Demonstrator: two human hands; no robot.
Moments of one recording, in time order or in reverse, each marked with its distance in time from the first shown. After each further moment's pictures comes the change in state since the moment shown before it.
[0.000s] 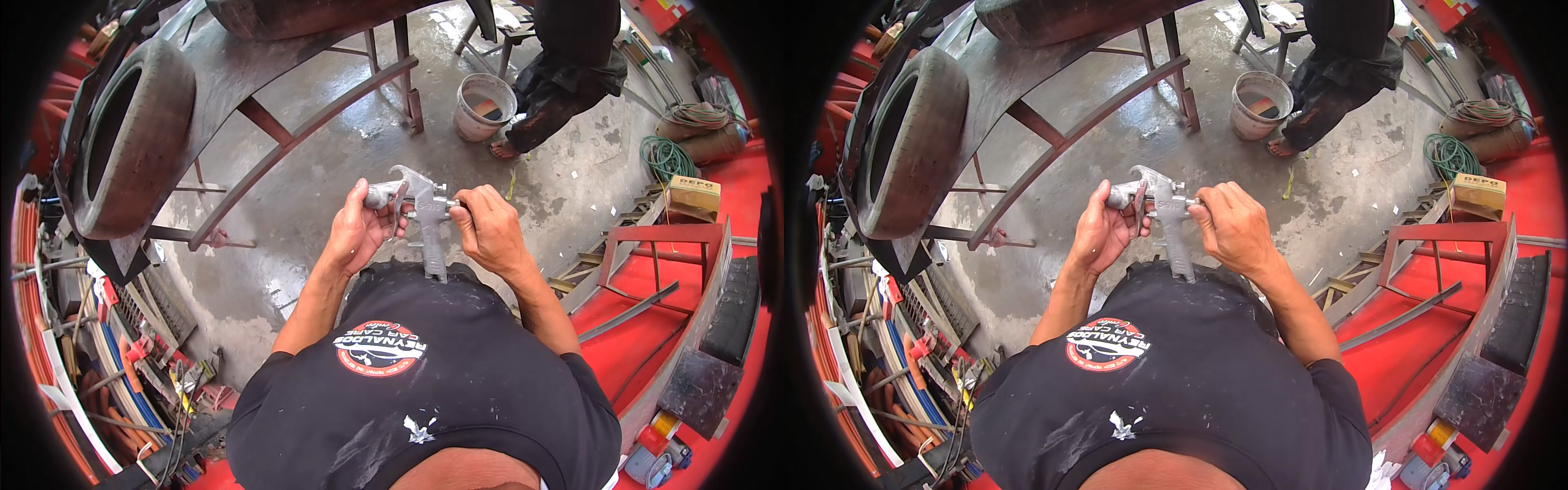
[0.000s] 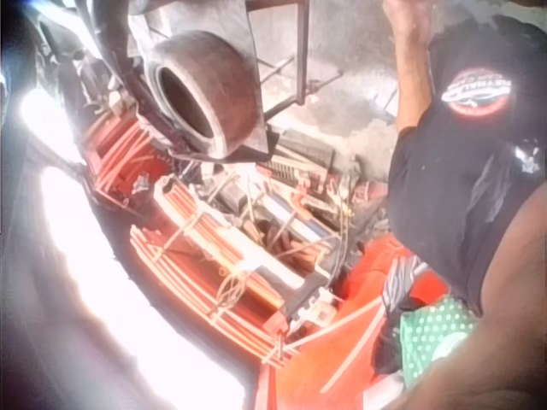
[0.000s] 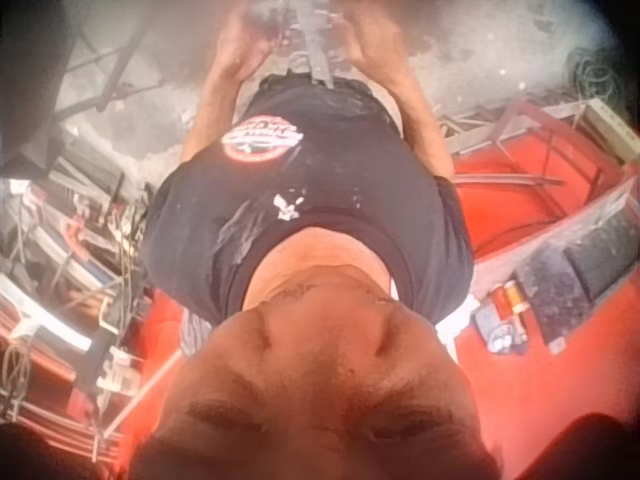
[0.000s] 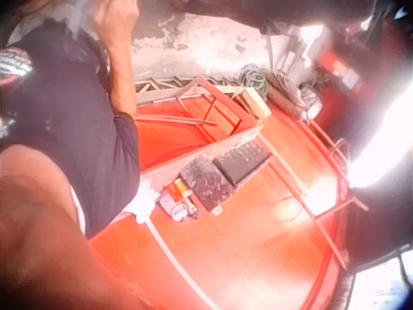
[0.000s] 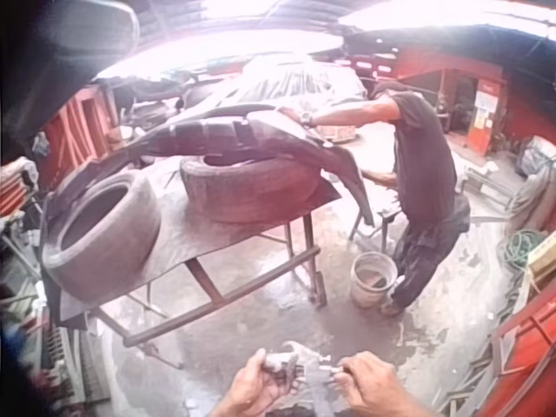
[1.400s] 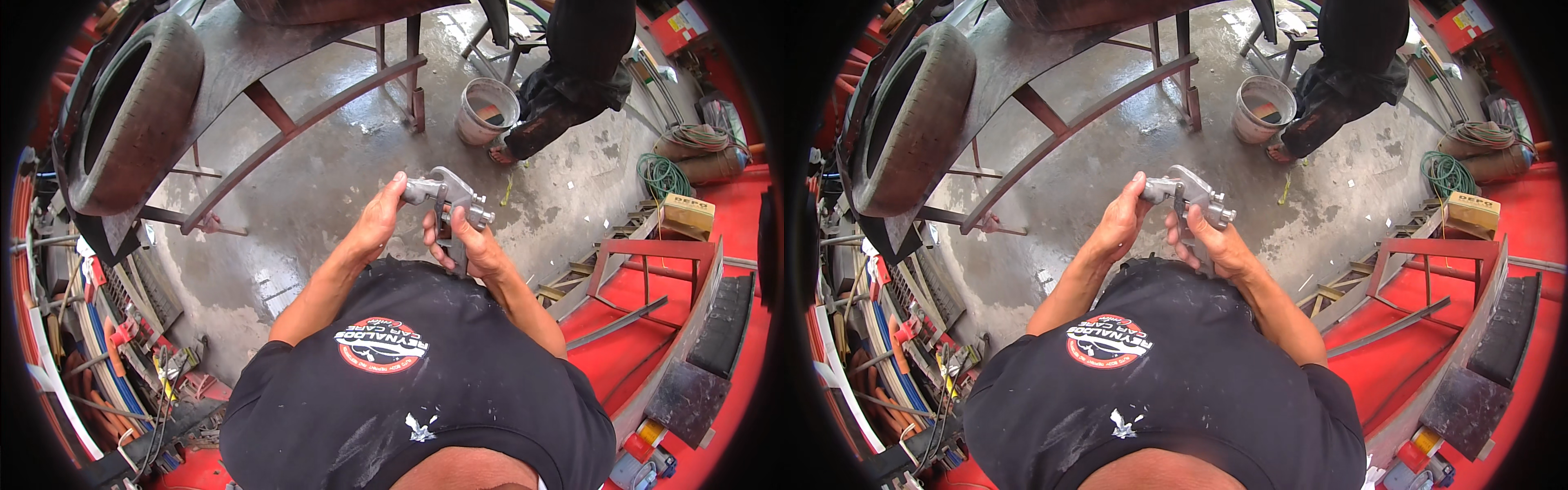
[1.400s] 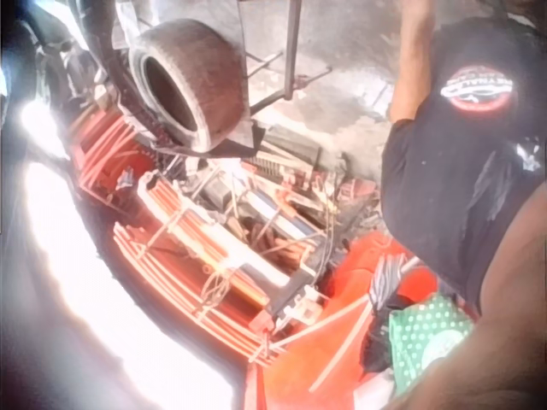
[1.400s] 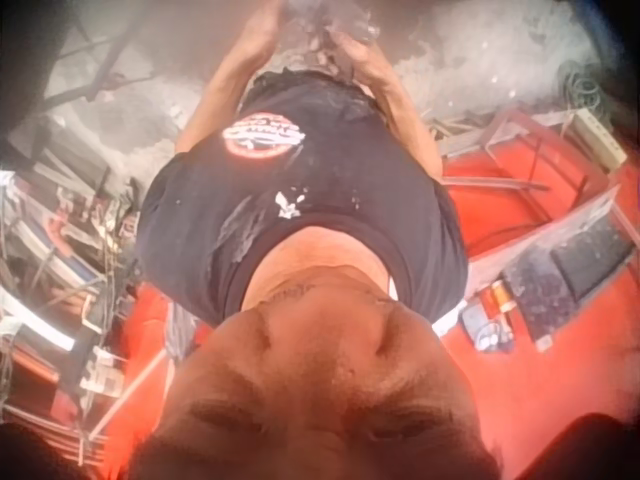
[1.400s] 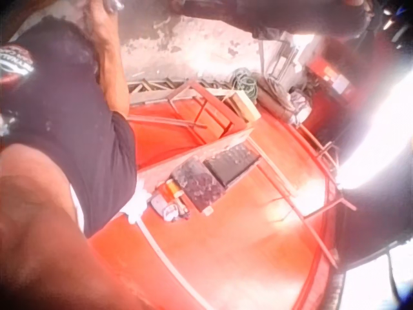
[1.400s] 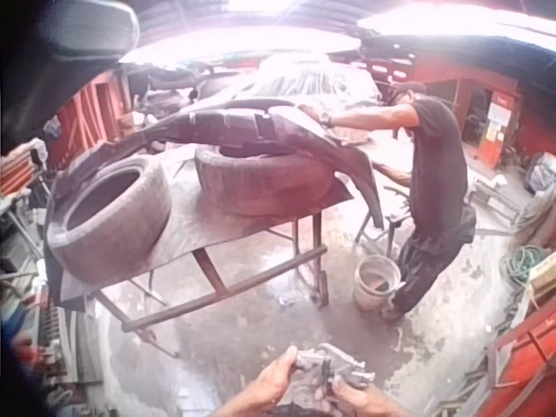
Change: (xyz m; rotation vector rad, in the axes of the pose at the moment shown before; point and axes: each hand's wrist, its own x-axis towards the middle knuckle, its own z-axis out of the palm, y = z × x) left_hand 0.014 -0.025 0.000 0.343 0.018 0.143; right_hand -0.020 -0.017 0.030 1.369 -0.343 0.794
